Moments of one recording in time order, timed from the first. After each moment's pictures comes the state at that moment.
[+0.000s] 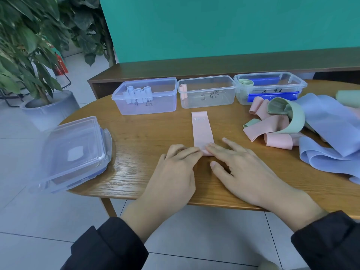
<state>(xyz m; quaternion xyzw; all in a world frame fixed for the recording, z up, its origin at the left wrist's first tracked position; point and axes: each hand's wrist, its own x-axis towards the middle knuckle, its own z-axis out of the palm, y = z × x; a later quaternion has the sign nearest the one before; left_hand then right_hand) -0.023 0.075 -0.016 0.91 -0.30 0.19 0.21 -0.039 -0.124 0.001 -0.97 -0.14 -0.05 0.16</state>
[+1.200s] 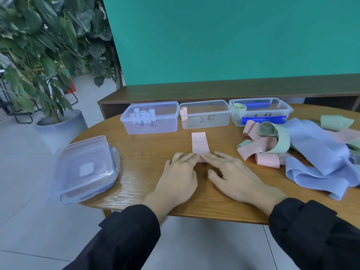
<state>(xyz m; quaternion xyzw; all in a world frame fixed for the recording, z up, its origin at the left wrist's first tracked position) 0.010 0.058 -0.007 0.94 -0.26 0.14 0.18 -0.005 -0.135 -0.002 -0.96 -0.17 -0.07 0.20</state>
